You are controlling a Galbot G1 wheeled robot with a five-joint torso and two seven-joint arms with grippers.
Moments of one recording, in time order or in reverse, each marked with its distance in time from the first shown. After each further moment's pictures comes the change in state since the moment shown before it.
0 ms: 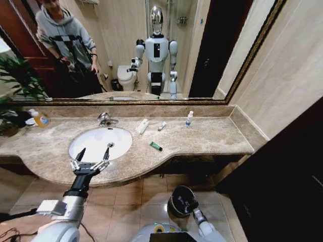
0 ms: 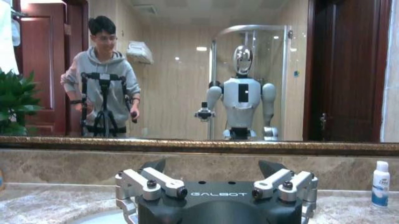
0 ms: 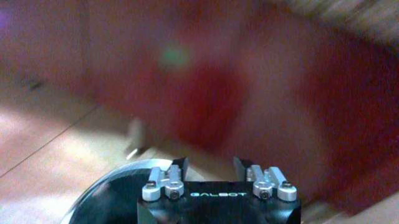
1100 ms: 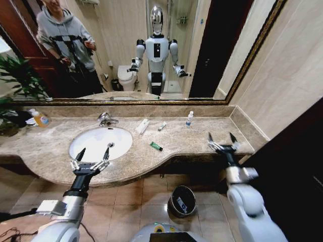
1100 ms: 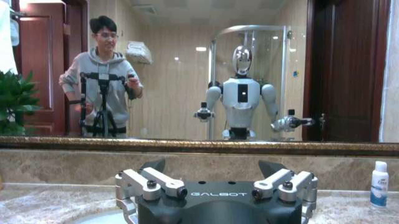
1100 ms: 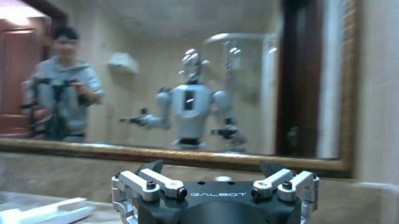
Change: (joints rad) left arm 0.000 0.000 0.000 0.000 0.000 0.000 0.000; right arm -0.045 -0.272 -0.001 1.262 0.643 -0.574 -0.001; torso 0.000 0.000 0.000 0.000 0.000
